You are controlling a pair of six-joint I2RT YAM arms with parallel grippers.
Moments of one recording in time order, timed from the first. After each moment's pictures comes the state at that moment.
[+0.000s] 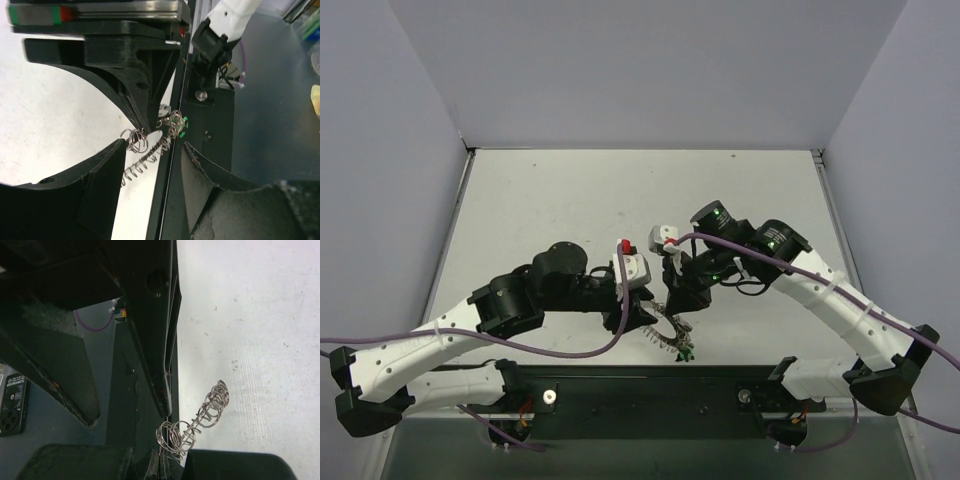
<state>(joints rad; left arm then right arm) -1.10 0.97 1.09 -0.41 0.31 -0.02 0.82 1.25 1.38 -1.08 -0.67 -0.39</state>
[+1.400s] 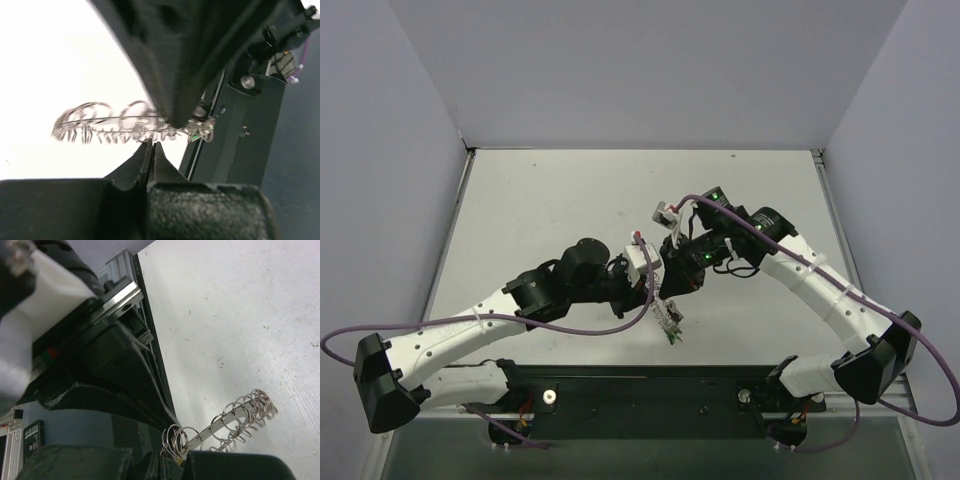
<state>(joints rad) -1.00 1.10 0.95 -0.34 0.26 -0.06 0.70 1.35 1.35 -0.97 -0.72 -0.18</state>
